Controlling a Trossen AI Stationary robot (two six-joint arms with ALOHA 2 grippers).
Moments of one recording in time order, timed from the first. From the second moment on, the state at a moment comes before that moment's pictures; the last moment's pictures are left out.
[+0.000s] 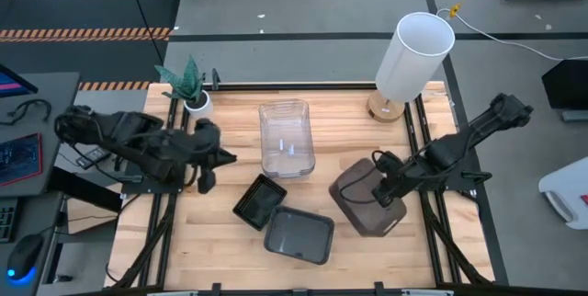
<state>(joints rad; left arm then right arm) -0.34 1.08 1.37 -0.98 -0.35 -0.49 0.53 1.05 0.91 -1.01 0.15 1.42</state>
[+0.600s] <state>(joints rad) -0.39 0.62 0.83 -0.44 -0.48 -0.60 0.38 1.64 1.63 -1.14 0.22 0.71</state>
